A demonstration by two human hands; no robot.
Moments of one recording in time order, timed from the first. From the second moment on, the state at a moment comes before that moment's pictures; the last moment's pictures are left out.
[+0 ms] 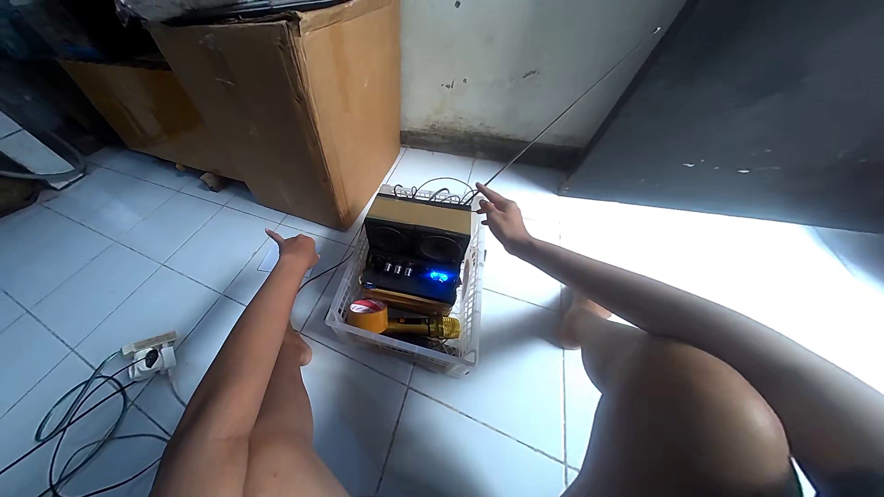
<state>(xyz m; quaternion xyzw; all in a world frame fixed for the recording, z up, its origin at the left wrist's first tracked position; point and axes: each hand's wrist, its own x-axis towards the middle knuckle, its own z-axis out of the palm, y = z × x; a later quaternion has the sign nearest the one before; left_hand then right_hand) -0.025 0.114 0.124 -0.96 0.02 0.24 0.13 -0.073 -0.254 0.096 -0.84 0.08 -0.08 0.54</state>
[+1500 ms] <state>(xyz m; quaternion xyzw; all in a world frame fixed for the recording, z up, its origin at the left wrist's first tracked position) -0.032 0.106 0.083 -0.90 0.07 0.42 0.01 -0.096 -0.259 0.070 -0.88 0.24 0.17 0.36</state>
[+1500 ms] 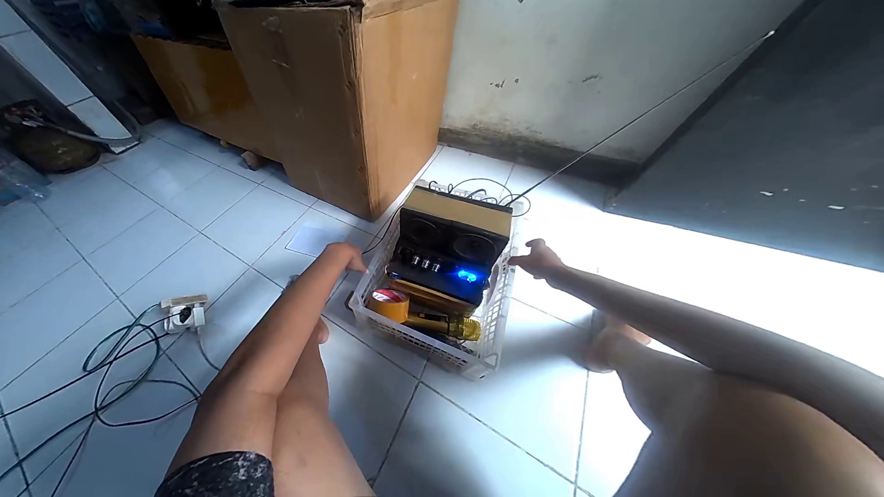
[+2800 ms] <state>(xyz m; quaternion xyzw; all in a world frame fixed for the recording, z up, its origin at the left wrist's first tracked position) -0.089 0.148 0.073 -0.85 0.05 0.53 0.04 -0.150 -0.229 0.070 -0.76 0.22 0.46 0.40</state>
